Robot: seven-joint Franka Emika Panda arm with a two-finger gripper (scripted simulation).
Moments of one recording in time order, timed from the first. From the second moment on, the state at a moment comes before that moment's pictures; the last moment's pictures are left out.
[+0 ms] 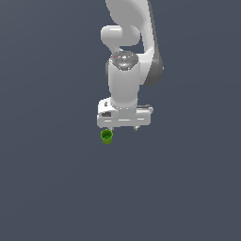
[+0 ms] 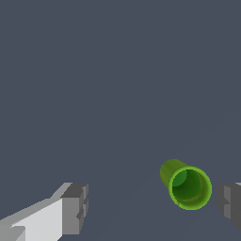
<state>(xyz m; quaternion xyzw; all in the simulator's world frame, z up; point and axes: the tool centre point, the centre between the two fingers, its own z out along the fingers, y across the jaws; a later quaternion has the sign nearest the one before) 0.012 0.014 0.183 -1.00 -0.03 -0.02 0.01</state>
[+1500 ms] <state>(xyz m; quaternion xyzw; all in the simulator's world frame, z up) -0.019 -0.051 0.117 -0.94 -0.33 0.00 0.00</state>
